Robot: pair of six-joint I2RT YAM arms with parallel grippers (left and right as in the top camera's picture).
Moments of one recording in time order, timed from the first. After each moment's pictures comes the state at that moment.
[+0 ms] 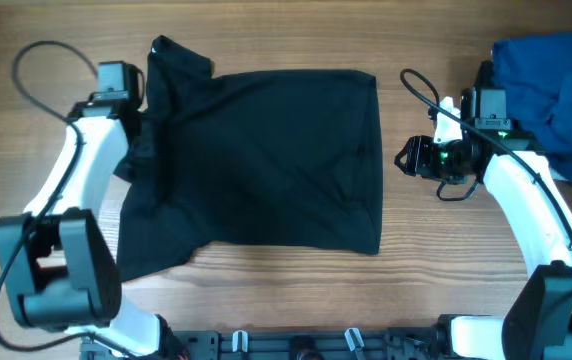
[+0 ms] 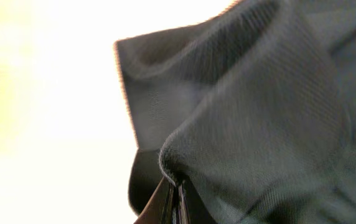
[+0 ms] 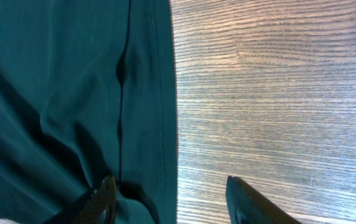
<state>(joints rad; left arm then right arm) 0.07 1.76 1.23 -0.77 -0.34 -0.05 -0.04 1.53 1.02 -0.75 -0.31 0.13</state>
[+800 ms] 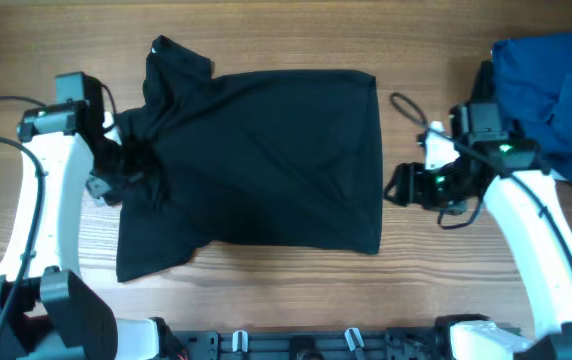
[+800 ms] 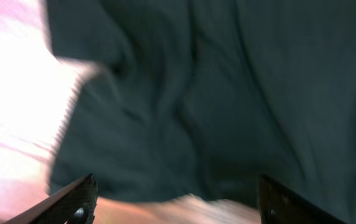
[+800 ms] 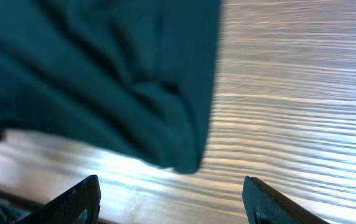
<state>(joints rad) 0.14 1.57 1.28 -1.22 0.11 -0.38 0.10 1.36 1.06 -1.11 -0.32 0.16</state>
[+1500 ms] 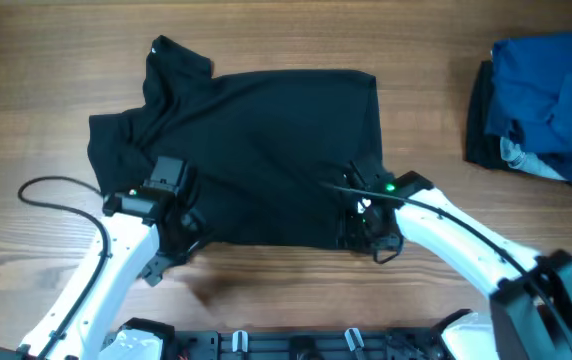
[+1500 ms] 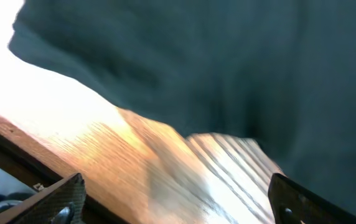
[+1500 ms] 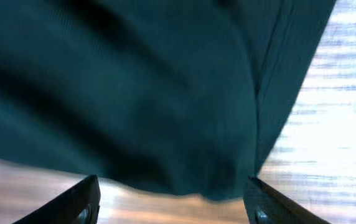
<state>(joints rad) -0.24 1.26 0.79 -1.15 -0.08 -1.03 0.53 1.54 0.81 -0.81 -0.11 0.55</state>
